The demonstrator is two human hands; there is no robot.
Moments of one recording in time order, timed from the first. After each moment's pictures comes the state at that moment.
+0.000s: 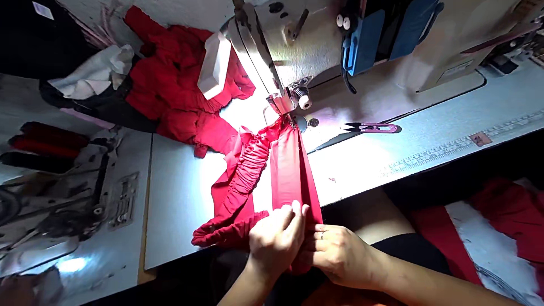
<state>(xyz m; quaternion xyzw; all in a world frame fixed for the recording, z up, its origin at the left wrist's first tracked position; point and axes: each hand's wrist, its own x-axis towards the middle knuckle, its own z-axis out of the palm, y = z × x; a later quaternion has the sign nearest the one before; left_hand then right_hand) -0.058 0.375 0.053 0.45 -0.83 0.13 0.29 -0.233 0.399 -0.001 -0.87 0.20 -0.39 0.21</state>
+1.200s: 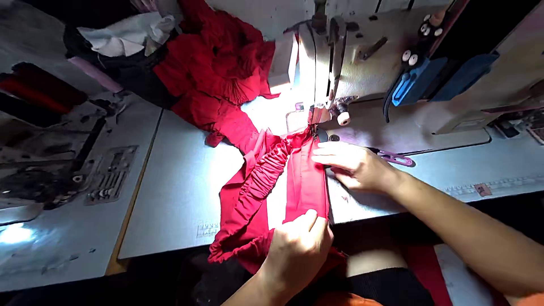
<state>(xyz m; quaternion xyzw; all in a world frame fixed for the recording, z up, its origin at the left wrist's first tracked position) -0.081 0.369 0.062 0.47 -0.82 0.05 0.32 -0.278 0.214 0.050 -0.93 0.18 -0.32 0.11</state>
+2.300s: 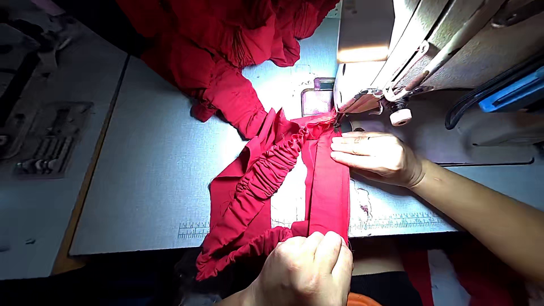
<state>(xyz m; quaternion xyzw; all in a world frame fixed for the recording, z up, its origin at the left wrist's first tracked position) -0.062 0.360 0.081 0.42 -0.84 0.02 0.34 -0.274 0.163 0.037 -0.95 0.03 -0.32 0.04</state>
